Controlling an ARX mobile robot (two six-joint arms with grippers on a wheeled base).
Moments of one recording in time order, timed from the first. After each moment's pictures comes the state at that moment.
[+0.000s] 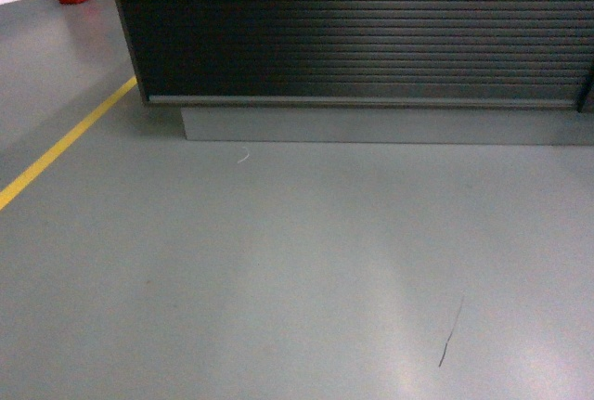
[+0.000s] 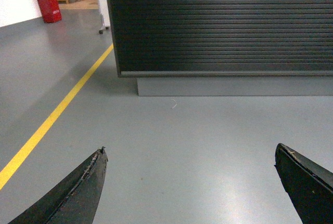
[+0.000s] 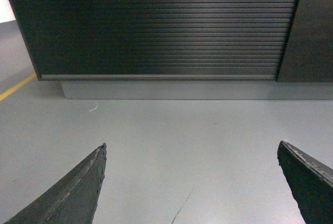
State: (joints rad) left arm 0.00 0.01 0.01 0.00 0.00 -0.01; right arm 0.00 0.01 0.01 0.00 0.00 0.00
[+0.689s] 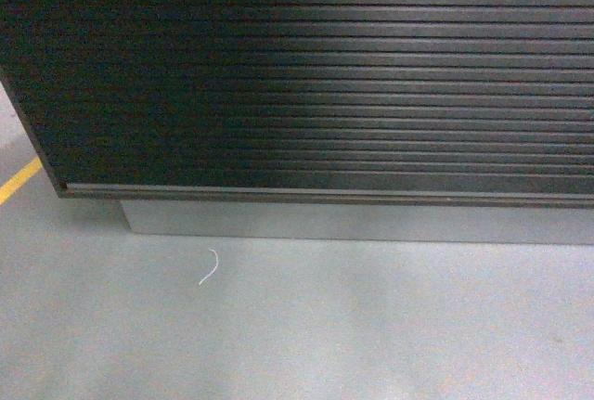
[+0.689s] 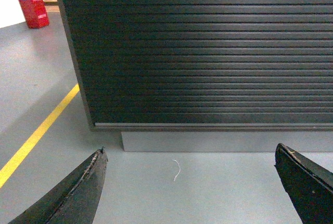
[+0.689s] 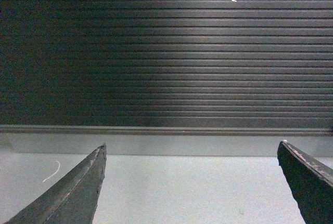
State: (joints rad) left arm 0.00 0.01 0.01 0.00 0.00 -0.01; right arm 0.00 0.01 0.01 0.00 0.00 0.00
